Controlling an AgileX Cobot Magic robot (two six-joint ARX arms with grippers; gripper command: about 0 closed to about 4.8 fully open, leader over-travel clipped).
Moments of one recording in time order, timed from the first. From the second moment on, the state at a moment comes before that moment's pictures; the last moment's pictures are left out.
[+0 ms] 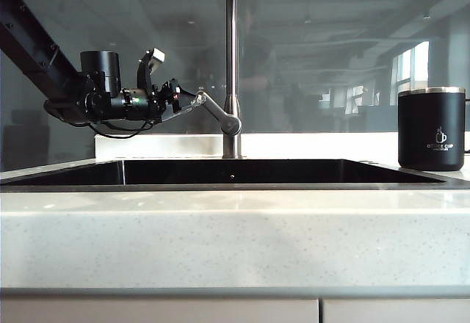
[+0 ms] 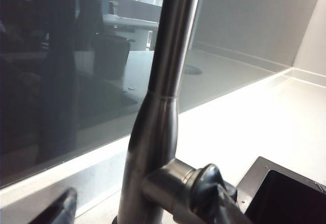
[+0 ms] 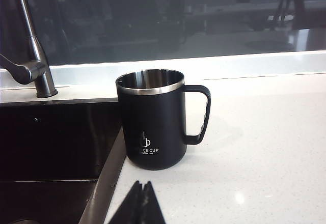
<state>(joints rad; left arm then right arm) -0.12 2.54 2.06 0.66 0.80 -0.24 -0.03 0.00 0.00 0.08 0.00 0.05</state>
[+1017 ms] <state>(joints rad) -0.11 1.97 2.06 0.17 0.59 -0.24 -0.03 0.00 0.00 0.08 0.00 0.05</state>
